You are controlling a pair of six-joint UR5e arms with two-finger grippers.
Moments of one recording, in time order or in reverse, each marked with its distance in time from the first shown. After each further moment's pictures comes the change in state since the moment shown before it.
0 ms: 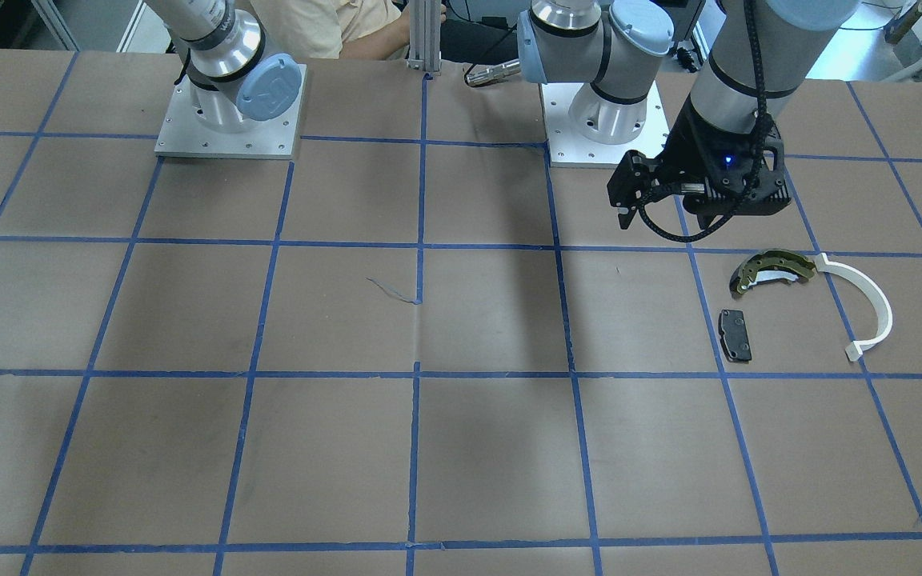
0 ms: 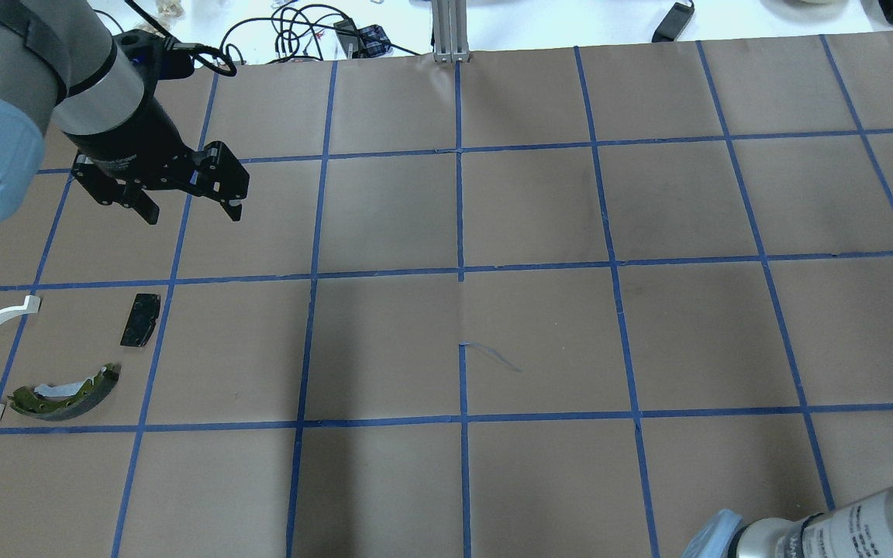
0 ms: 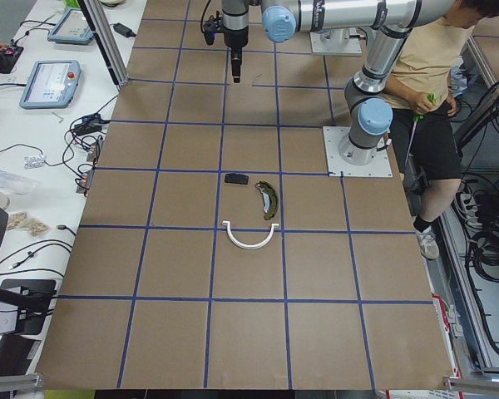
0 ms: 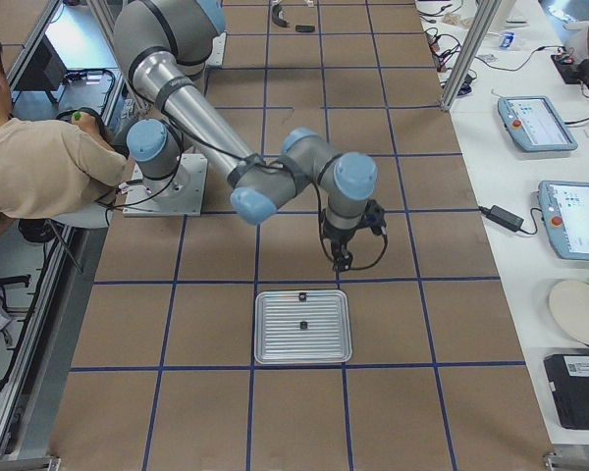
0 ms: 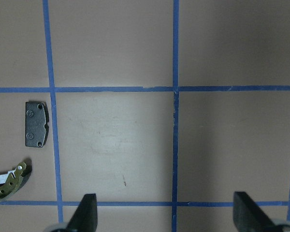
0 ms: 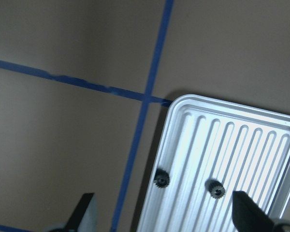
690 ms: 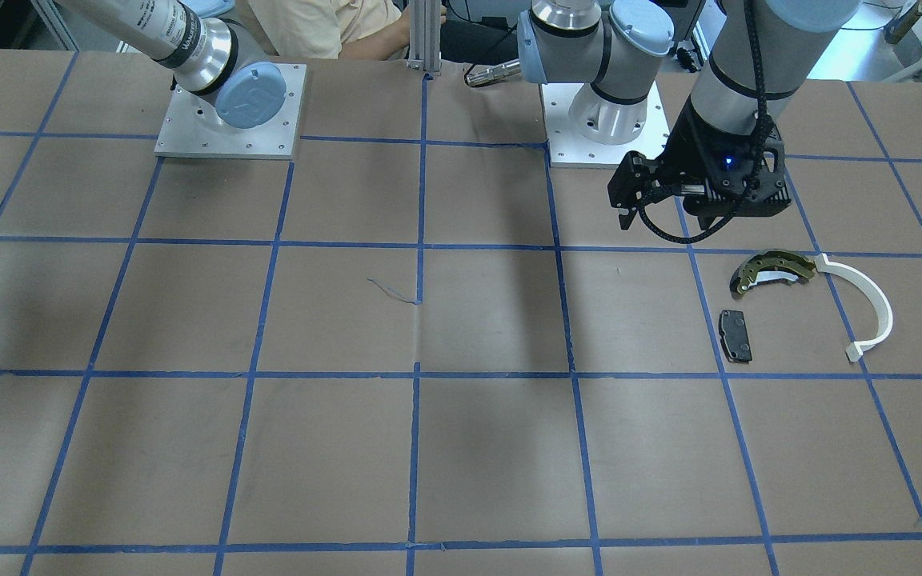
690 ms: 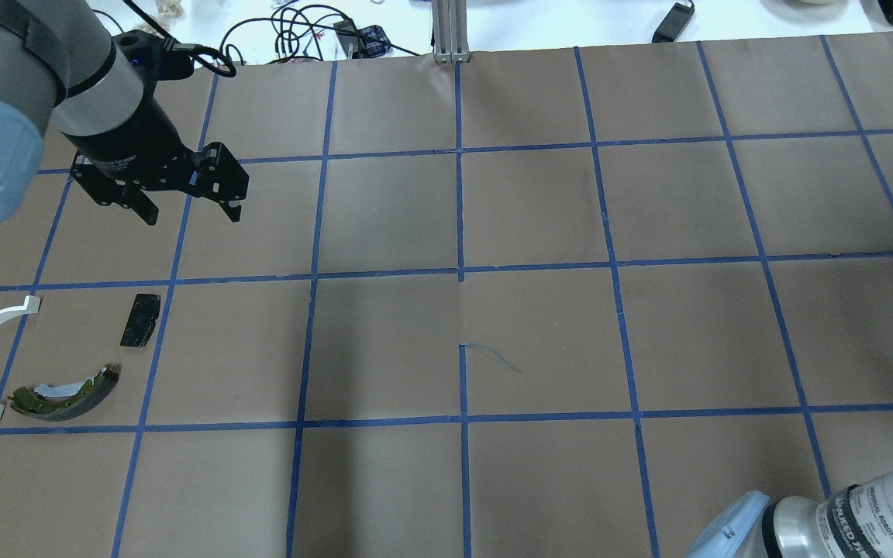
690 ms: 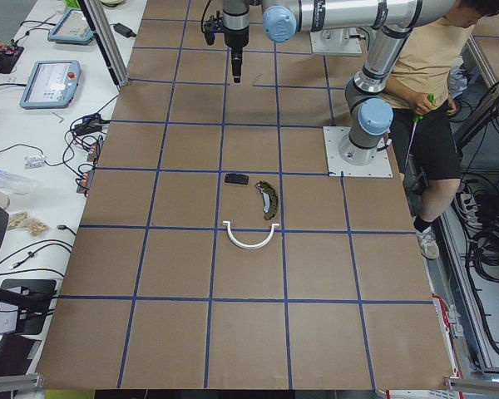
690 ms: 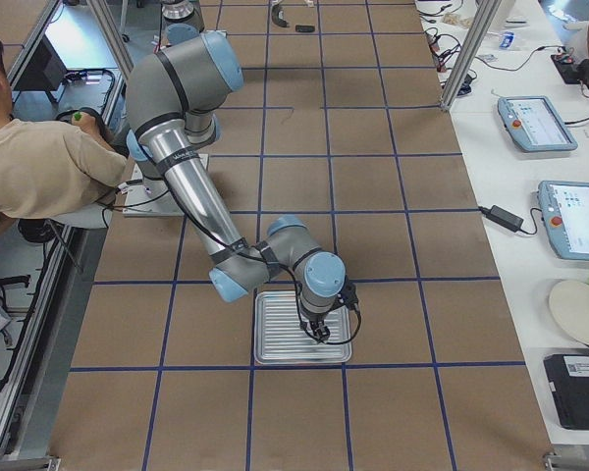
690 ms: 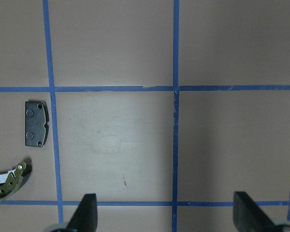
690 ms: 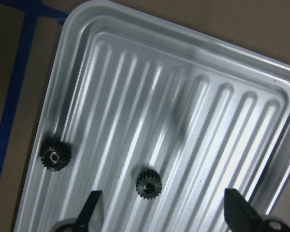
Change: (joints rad) left arm -0.001 0.000 0.000 0.001 0.003 0.001; right arm -0.137 0.177 0.013 -0.187 0.002 -0.233
